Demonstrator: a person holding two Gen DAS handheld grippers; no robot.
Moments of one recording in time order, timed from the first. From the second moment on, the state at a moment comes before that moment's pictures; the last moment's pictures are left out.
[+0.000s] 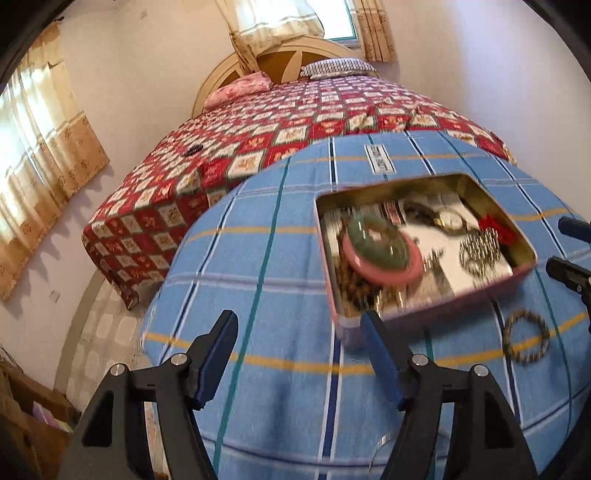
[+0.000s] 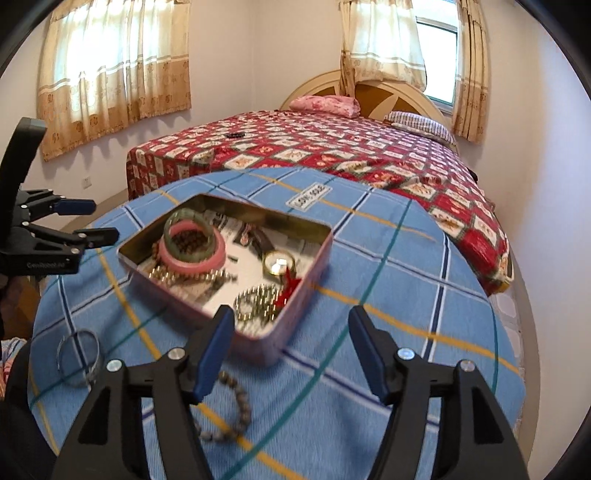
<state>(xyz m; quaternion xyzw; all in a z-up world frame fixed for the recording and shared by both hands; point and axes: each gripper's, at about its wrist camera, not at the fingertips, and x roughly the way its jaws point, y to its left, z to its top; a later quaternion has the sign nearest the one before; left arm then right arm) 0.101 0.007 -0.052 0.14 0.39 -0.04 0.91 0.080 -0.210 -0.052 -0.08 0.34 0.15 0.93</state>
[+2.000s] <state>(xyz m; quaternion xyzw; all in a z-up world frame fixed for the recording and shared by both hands) 0.064 -0.005 -0.055 0.13 0.39 -0.10 0.90 0.034 -0.173 -0.064 -0.10 0.36 0.22 0.90</state>
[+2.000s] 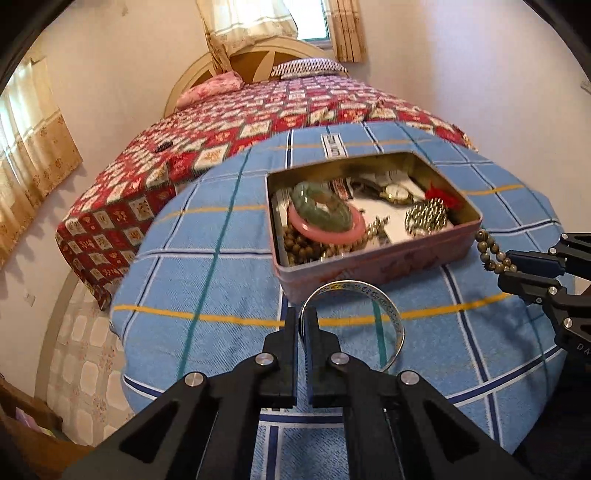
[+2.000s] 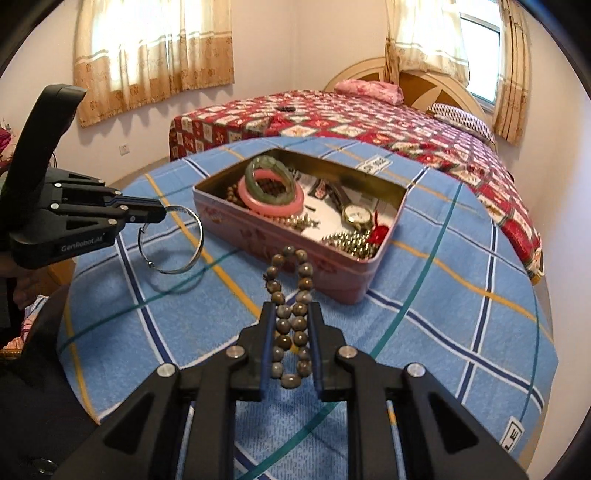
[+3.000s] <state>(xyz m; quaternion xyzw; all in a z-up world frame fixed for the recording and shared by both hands) 0.096 -0.023 -0.006 0.13 0.35 -0.11 0.92 0.063 -0.181 -0.027 -0.09 0.32 0.21 0.92</state>
